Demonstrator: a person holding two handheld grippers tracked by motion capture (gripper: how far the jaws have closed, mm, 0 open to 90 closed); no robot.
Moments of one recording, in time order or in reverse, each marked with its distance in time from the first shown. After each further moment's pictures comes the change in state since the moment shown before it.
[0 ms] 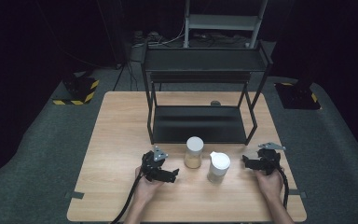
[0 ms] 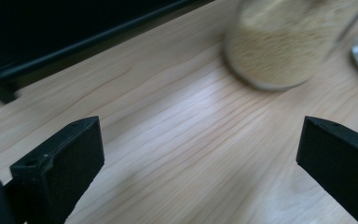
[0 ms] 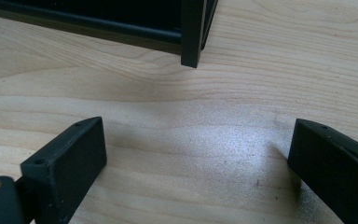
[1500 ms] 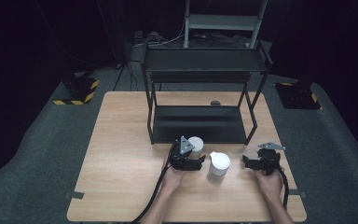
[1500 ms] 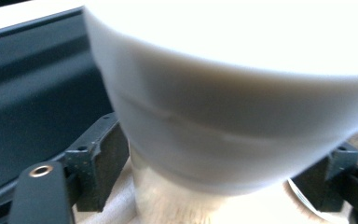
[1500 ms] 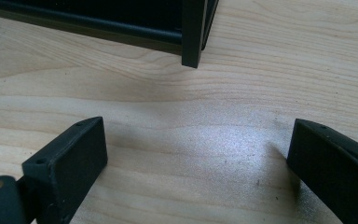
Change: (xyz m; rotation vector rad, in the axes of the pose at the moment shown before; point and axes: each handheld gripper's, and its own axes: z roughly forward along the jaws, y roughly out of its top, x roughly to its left) left arm -0.034 0.031 0.042 -0.184 -0.034 0.036; right arm 0.000 0.000 0.000 -0.001 0.000 -0.001
